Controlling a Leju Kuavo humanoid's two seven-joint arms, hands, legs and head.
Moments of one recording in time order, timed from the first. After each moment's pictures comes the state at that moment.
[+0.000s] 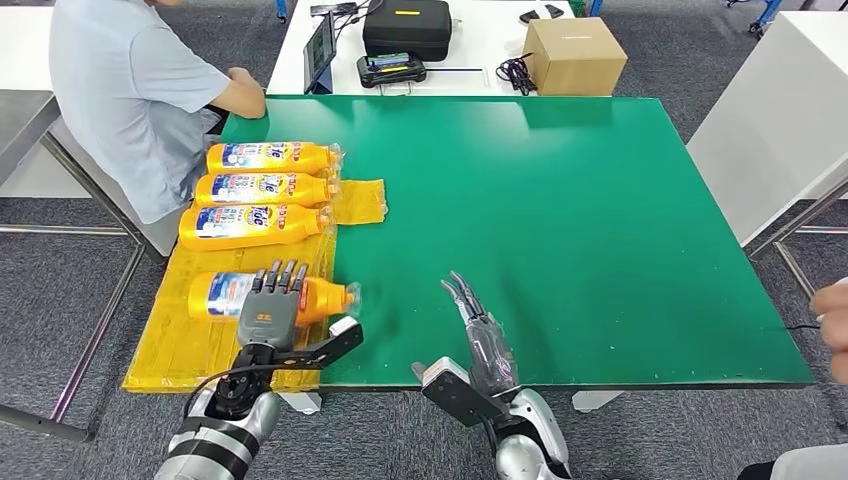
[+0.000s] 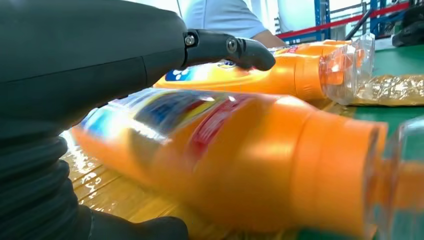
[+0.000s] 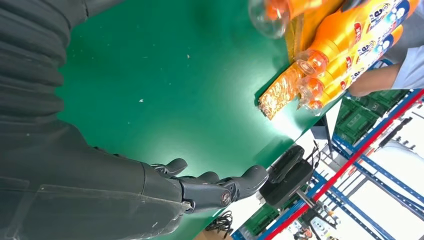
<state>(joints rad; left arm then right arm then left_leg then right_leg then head) -0.29 -0.15 -0.18 -0.93 -1.51 0.44 0.19 0.02 0.13 0.38 -1.39 0.62 -0.20 -0.43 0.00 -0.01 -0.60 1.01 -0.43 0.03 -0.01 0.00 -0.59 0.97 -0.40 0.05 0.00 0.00</state>
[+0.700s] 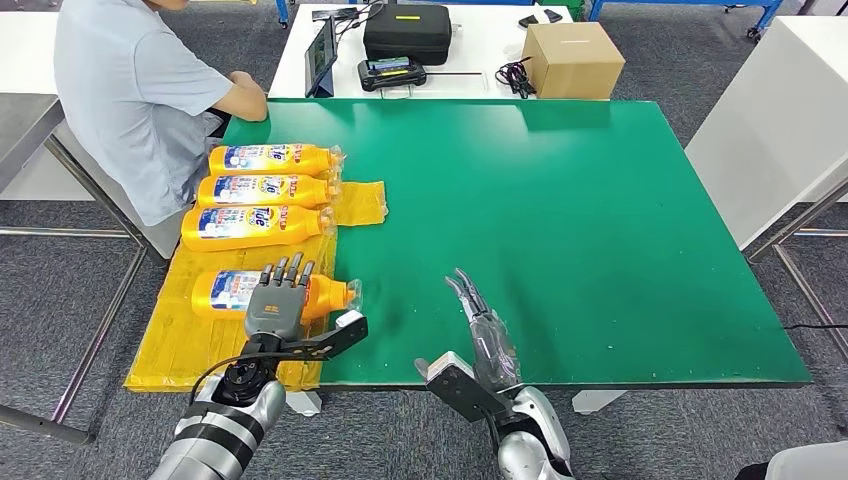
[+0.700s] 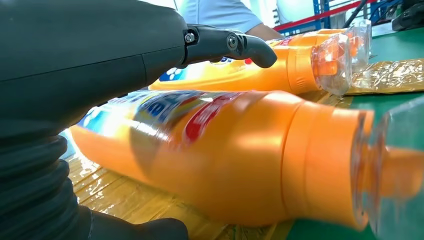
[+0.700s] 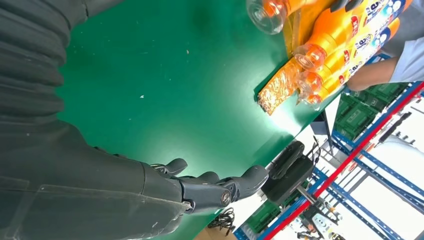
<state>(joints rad) -0.35 -0.16 -0.22 -0.86 -1.51 0.37 0.24 0.01 0.13 0.36 -1.39 0.61 -0.19 -0.43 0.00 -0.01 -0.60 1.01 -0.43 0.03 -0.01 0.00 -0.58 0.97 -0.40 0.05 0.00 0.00</state>
